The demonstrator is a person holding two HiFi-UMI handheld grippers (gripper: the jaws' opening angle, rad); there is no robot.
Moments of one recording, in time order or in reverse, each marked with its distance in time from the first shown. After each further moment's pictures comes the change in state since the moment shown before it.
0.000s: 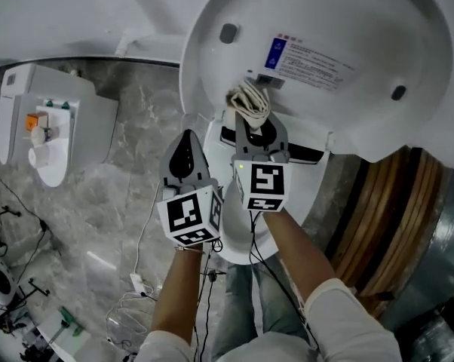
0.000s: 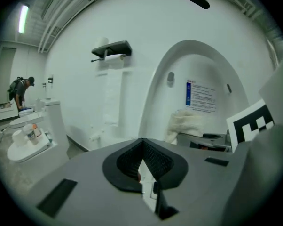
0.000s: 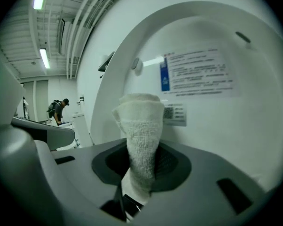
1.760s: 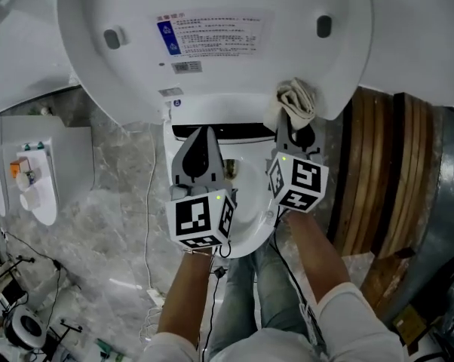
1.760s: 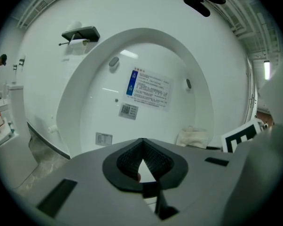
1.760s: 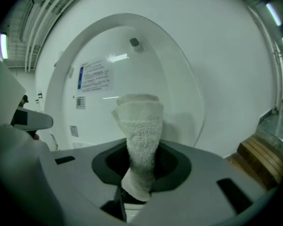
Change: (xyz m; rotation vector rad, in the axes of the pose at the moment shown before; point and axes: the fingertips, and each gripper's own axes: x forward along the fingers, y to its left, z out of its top) left arm 0.001 -0.155 -0.029 -0.024 0.055 -0.352; right arm -0.123 -0.190 -0.063 0.160 0.081 -0.453
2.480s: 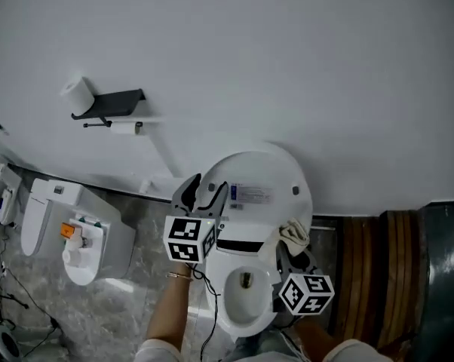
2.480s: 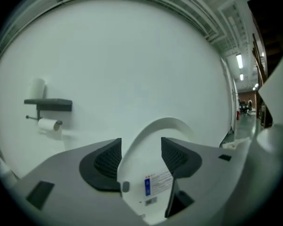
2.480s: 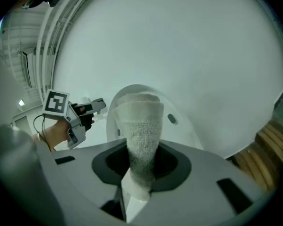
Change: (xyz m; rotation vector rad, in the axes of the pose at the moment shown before) left arm -0.041 0.001 0.302 0.267 -0.152 -0.166; right arm -0.183 0.080 0.178 0.225 0.037 0.291
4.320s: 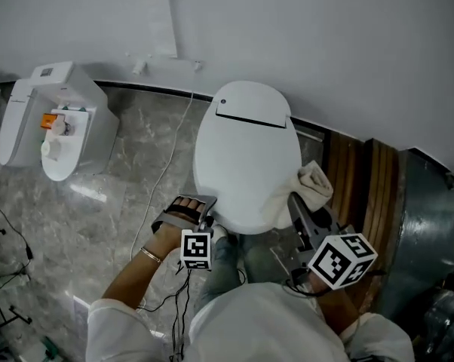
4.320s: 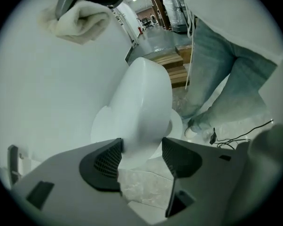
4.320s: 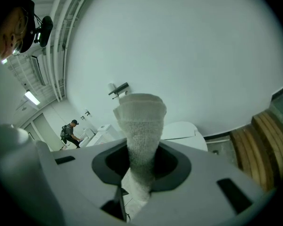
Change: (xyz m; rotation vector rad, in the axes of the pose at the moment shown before) left arm -0.355 -0.175 -0.327 1.053 0.674 -0.641; right arm -0.210 0.099 -0.085 0.035 0.222 0.134
